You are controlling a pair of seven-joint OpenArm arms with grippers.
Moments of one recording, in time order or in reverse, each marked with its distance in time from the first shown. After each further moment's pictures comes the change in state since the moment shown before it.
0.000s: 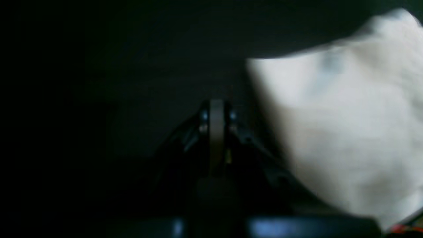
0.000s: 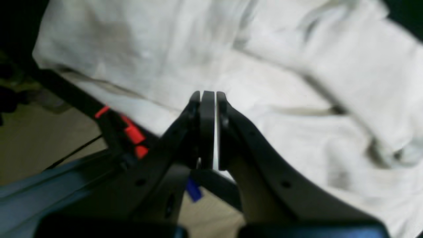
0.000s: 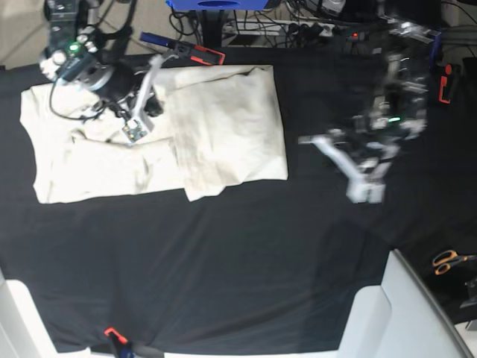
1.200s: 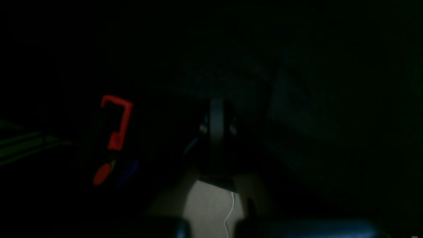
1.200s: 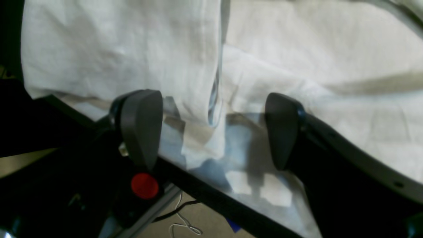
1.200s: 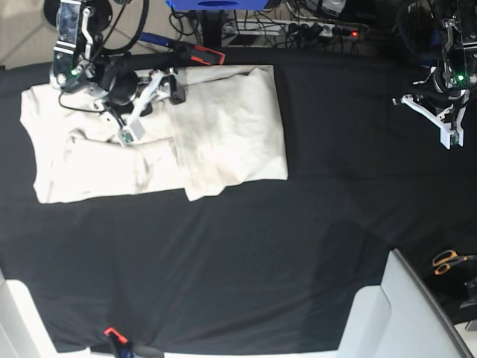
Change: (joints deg) left arm 13.4 -3.7 -21.1 -3.1 0.1 -0.2 0.4; right arm 8.8 0.5 7.1 -24.1 12.5 -0.2 -1.8
